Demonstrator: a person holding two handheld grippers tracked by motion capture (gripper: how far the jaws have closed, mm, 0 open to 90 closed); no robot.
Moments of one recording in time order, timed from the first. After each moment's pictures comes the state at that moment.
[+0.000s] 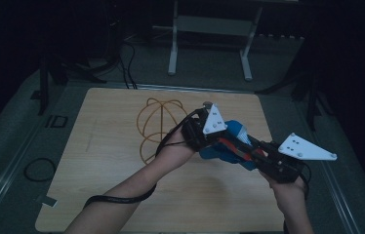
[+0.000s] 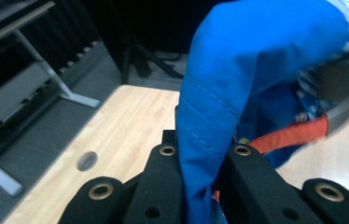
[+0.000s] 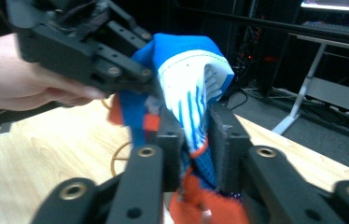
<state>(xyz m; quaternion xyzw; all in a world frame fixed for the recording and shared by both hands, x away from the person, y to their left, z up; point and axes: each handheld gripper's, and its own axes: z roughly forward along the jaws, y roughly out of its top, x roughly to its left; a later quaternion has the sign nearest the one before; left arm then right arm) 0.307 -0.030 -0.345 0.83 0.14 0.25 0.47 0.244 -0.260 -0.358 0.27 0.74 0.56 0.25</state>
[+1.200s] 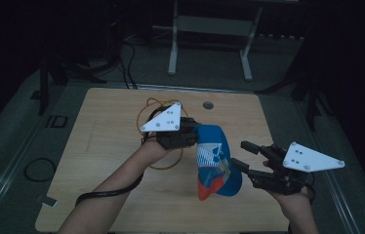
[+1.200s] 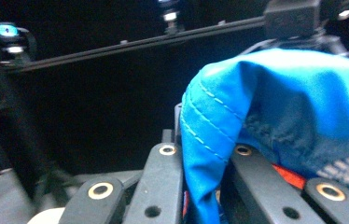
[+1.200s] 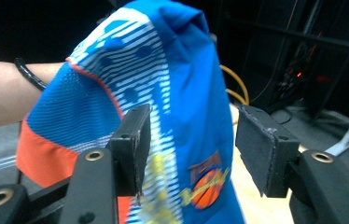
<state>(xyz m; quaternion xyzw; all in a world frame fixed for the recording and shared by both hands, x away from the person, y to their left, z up) 0.319 0.035 -0.360 0.70 -0.05 0.10 0.70 0.222 -0.254 -0.346 0.18 0.76 0.58 0.21</state>
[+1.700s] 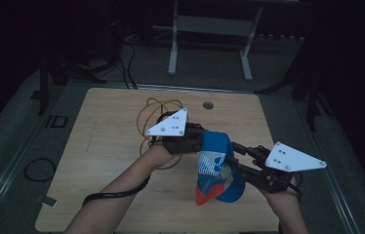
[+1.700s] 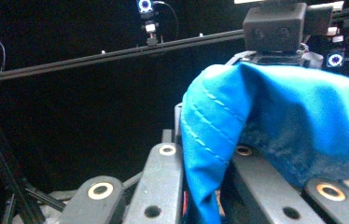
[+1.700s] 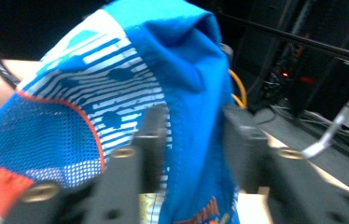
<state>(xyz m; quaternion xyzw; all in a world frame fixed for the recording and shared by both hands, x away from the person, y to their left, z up) 0.317 0.021 -0.368 0.69 -0.07 0.09 0.71 0.226 -0.232 -0.351 0.18 0.77 0.56 0.24</state>
